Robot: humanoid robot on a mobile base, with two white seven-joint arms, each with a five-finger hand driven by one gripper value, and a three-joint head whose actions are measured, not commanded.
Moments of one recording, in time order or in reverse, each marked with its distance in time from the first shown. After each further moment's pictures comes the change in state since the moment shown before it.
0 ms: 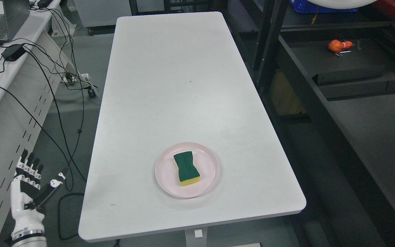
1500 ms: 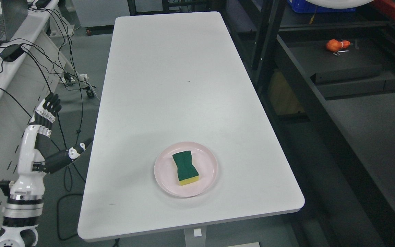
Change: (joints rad) left arm -0.177 0.239 -0.104 0.031 -0.239 -0.378 -0.311; right arm 0.000 0.000 0.000 0.000 0.000 0.000 0.000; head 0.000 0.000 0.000
